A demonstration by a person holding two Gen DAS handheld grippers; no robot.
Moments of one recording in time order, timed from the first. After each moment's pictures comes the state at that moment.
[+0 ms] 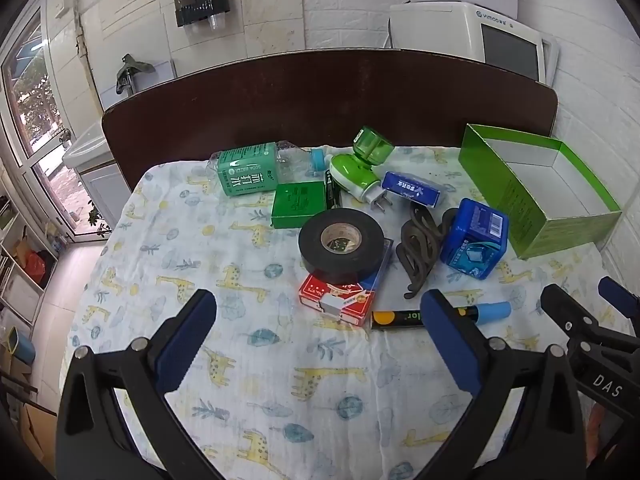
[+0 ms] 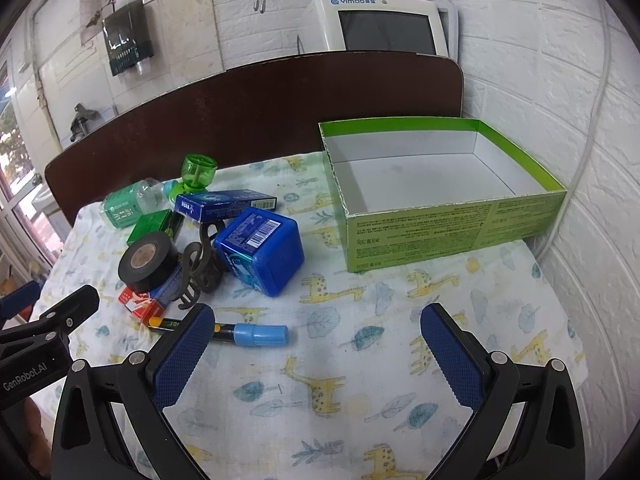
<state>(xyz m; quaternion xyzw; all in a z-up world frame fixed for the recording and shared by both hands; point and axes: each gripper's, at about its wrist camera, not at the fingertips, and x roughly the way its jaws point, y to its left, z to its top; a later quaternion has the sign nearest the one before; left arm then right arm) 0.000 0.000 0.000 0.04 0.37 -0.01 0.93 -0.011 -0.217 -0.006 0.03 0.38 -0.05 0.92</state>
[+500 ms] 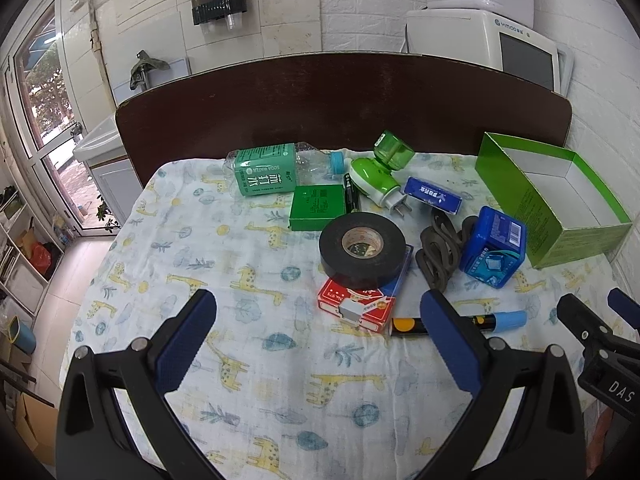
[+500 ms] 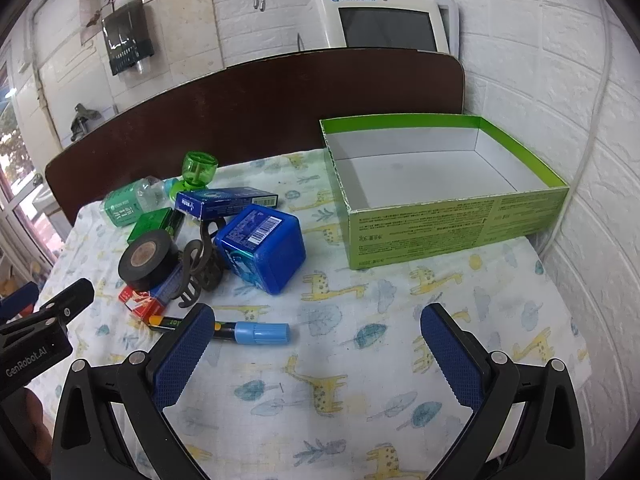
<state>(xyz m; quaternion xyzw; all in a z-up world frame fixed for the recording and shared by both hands) 0.004 0.012 -0.003 0.03 0.37 0.00 0.93 -0.011 -0.217 -0.008 0.03 0.38 -0.05 0.93</state>
